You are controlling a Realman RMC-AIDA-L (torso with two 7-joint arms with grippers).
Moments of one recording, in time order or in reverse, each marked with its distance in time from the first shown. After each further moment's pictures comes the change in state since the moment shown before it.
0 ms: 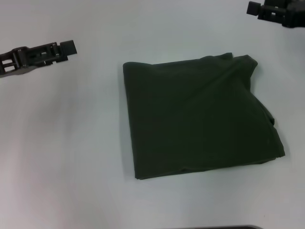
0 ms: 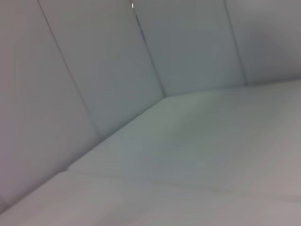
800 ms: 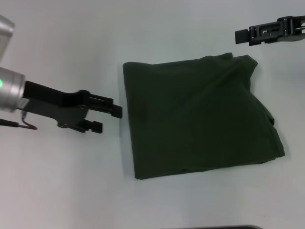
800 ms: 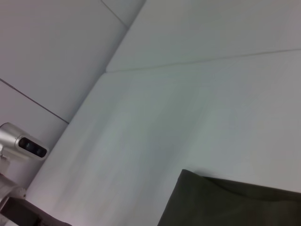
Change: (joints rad) left arm -0.199 0.018 0.336 -0.138 0.304 -0.127 -0.571; right arm 0.141 -0.102 -0.082 -0.078 -0.266 -0.290 0.569
